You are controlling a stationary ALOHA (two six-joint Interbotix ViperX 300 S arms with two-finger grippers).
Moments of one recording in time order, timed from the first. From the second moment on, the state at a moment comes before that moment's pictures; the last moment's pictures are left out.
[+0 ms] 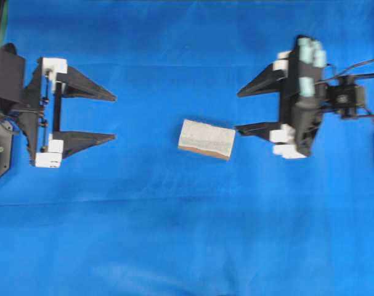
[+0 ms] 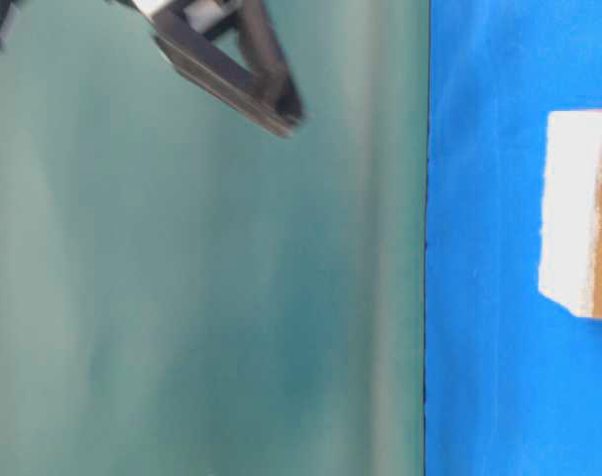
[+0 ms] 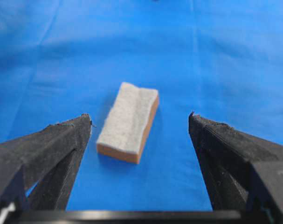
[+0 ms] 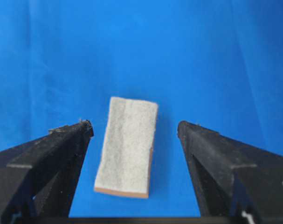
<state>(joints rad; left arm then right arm) 0.02 -0.69 1.08 -0.03 -0.20 -0.01 -0.06 -0.41 0.79 -0.23 0.15 0.28</state>
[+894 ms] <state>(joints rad) 0.02 -1.26 1.25 -0.03 0.18 0.00 -0.06 -1.18 1.24 -0.23 0.26 0.28</state>
